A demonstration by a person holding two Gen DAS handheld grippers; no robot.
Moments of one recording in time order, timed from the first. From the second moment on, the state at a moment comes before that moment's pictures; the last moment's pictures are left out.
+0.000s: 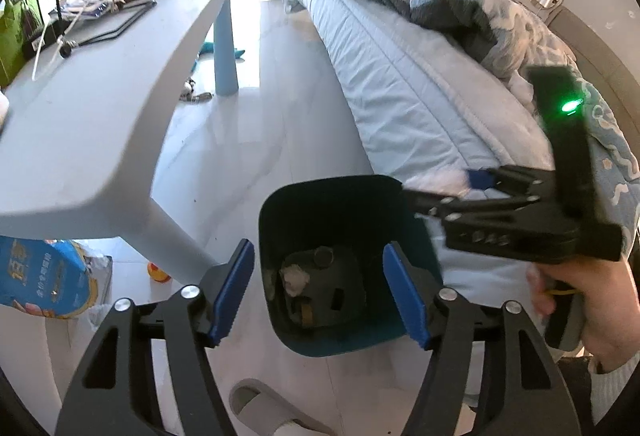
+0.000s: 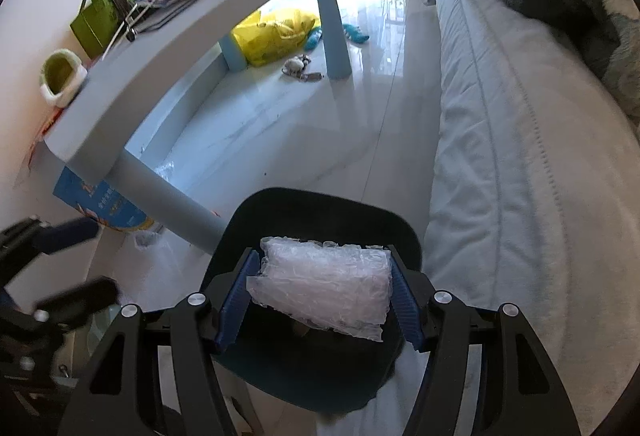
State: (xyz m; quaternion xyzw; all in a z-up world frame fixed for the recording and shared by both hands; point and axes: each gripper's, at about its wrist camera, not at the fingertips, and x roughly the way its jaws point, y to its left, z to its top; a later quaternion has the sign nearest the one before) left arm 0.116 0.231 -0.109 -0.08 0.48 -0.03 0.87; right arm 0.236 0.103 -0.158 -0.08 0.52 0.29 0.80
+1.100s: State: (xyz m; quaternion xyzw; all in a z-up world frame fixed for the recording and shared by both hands) left arm 0.112 0.216 -0.017 -0.08 0.34 -0.01 0.94; right arm 0.220 0.080 -0.116 -0.09 0.47 0.32 0.82
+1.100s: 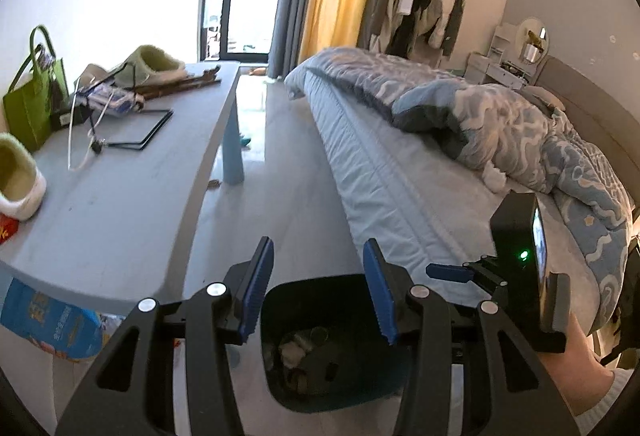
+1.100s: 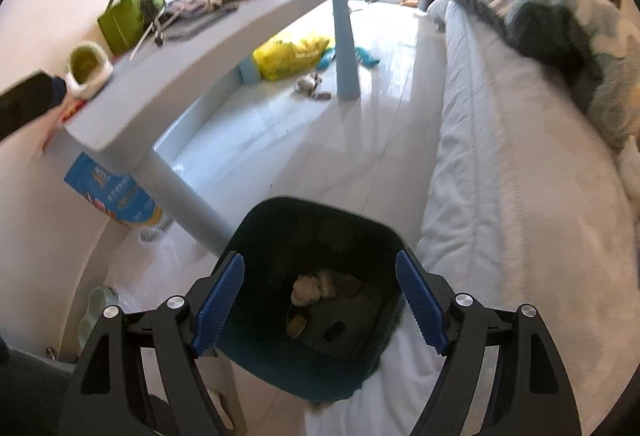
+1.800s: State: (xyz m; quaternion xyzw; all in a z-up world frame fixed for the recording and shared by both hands) left arm 0.144 0.110 -0.013 -0.08 0.33 -0.07 0.94; right arm 0.225 -0.061 -0.074 -0.09 0.39 0.23 0.89
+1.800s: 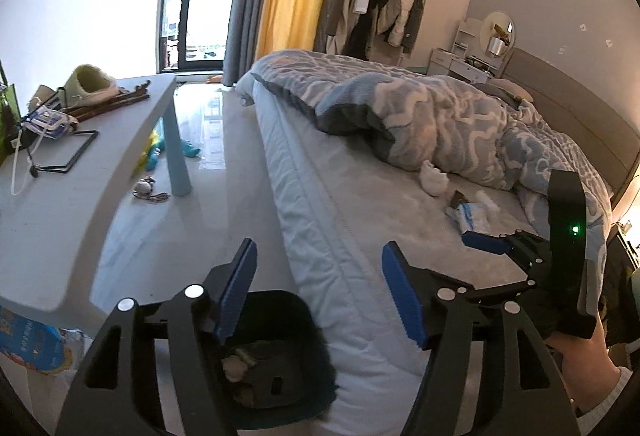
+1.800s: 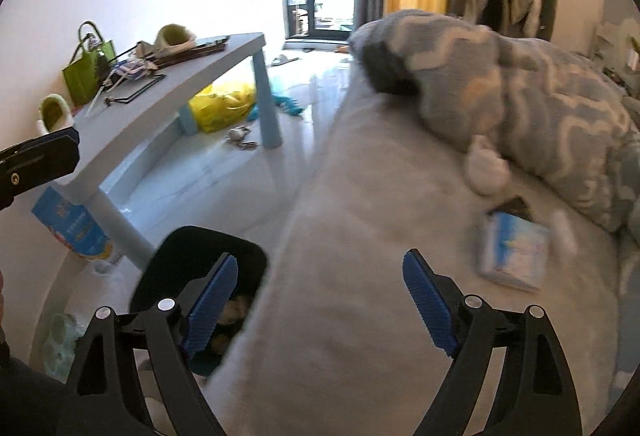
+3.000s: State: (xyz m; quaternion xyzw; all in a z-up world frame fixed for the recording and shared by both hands) left arm 0.215 -0.086 -0.066 -0.06 0.40 -0.10 0.91; right arm 0.282 -0.281 -0.082 -0.04 0.39 0.14 0.91
